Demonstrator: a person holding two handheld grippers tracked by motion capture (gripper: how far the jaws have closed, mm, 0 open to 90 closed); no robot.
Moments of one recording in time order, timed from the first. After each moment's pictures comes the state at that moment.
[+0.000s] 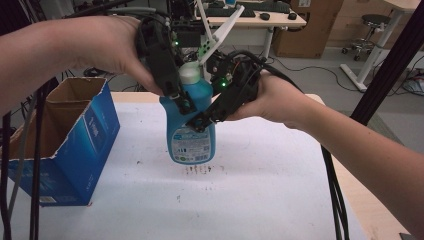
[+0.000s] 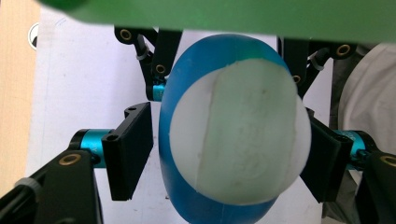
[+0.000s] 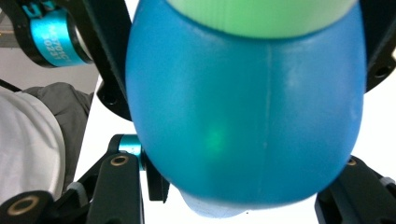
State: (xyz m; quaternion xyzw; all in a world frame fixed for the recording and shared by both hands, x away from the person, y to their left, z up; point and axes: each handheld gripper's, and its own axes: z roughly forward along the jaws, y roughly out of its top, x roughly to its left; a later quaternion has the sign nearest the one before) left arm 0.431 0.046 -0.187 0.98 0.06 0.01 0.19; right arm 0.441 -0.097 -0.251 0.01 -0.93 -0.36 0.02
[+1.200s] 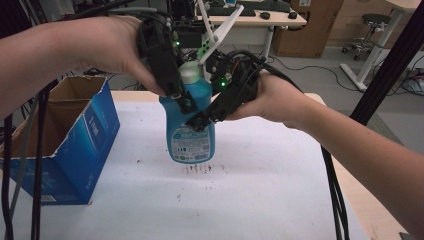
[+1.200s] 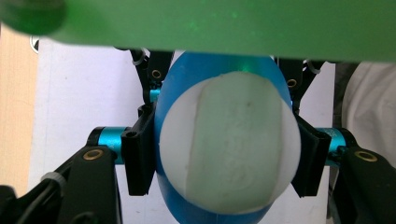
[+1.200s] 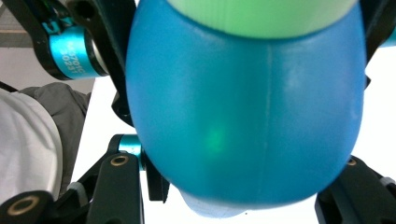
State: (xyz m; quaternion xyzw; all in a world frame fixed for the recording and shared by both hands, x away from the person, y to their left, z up) left arm 0.430 0.046 -0.188 0.98 0.05 0.02 0.19; right arm 0.442 -0.094 -0.252 0.01 -0.93 -0.37 0.02
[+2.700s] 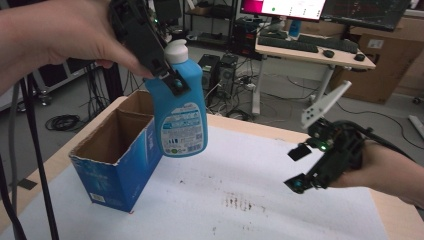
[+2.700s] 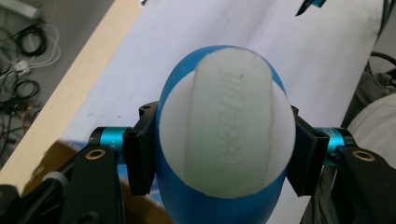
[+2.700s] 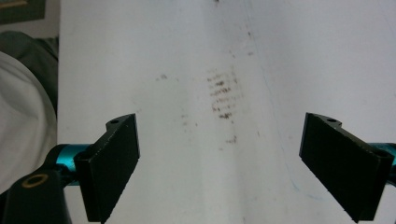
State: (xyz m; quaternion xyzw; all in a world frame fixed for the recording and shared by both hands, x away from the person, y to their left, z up) left arm 0.396 0.187 -0.117 0.92 0.26 0.10 0.26; right arm 0.465 -0.154 -0.277 -0.07 -0.96 -0.27 0.03
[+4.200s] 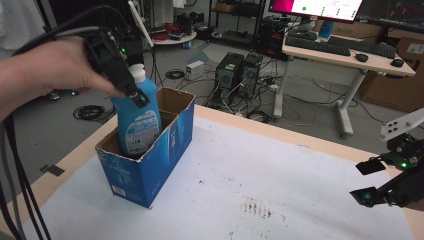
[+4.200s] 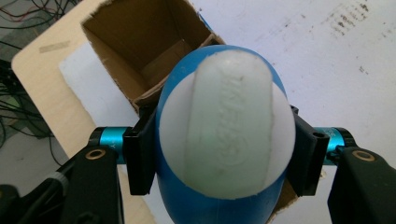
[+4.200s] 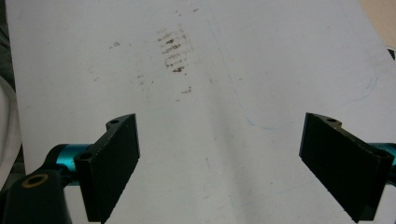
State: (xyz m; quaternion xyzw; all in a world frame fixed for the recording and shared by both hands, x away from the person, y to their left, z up) left arm 0.398 0.287 -0.196 0.87 0.44 0.14 0.17; right arm 0.489 -0.219 -0.278 -0.14 -0.95 -0.27 0.00
